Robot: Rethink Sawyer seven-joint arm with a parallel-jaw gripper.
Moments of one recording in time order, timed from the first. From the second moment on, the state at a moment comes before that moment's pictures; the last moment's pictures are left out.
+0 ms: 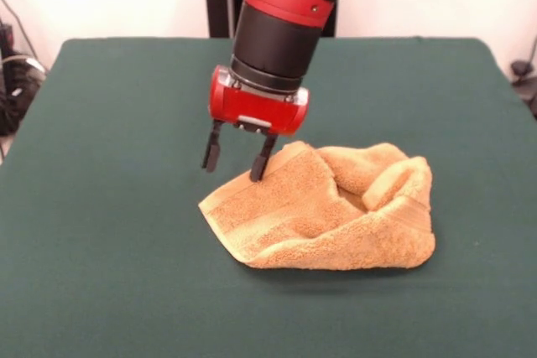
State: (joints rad) arm -0.03 -0.37 -0.29 1.46 0.06 0.22 1.57
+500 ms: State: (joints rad) arm -0.13 -0.40 -0.16 1.52 0.06 0.20 1.57
